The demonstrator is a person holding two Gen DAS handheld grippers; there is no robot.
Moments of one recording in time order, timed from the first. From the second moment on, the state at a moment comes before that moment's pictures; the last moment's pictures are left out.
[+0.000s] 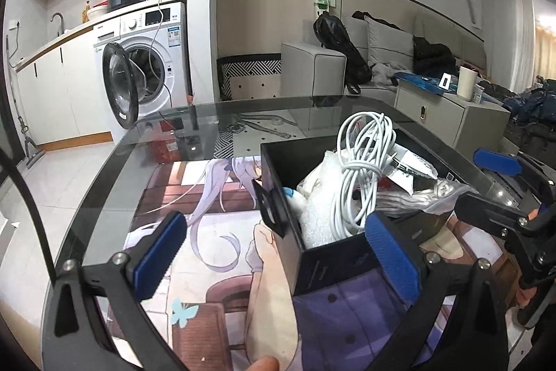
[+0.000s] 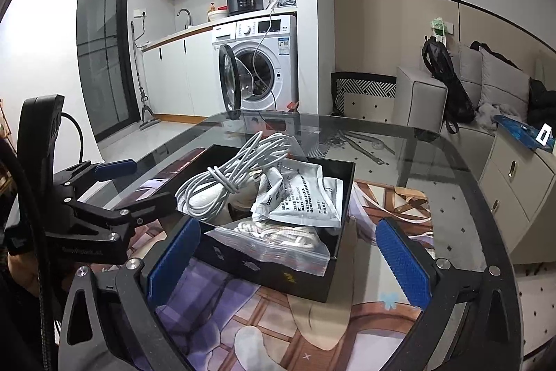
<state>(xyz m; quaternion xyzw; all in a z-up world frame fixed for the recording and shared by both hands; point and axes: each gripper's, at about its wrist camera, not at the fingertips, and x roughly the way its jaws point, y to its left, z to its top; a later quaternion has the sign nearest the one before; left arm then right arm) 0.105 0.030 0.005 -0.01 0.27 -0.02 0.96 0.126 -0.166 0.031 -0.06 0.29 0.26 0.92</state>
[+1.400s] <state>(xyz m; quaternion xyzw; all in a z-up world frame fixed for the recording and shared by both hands) 0.106 0.024 0.000 -0.03 0.26 -0.02 0.96 0.113 -0.171 0.026 -0.05 0.25 0.25 0.93</state>
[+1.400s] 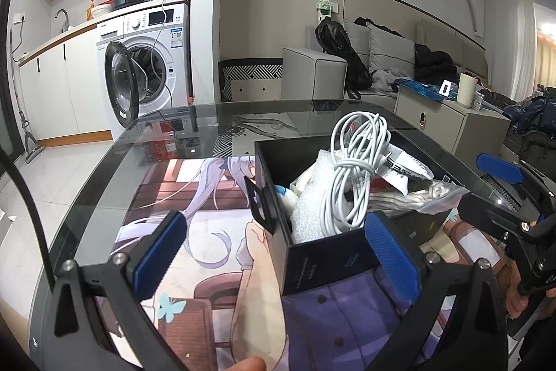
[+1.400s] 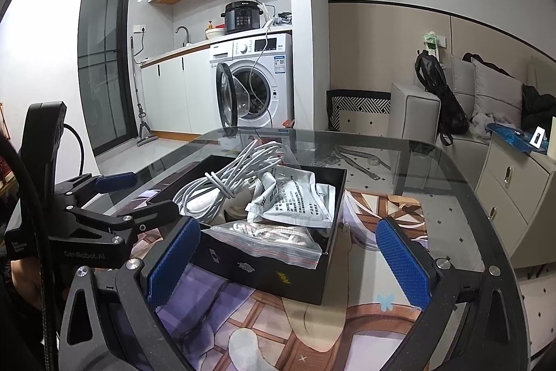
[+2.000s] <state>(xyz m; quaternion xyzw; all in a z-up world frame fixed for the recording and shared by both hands) 0.102 0.029 -0.001 -0.03 0.25 -0.02 0.97 0.113 -0.172 0.026 -0.05 0.25 0.25 0.93</state>
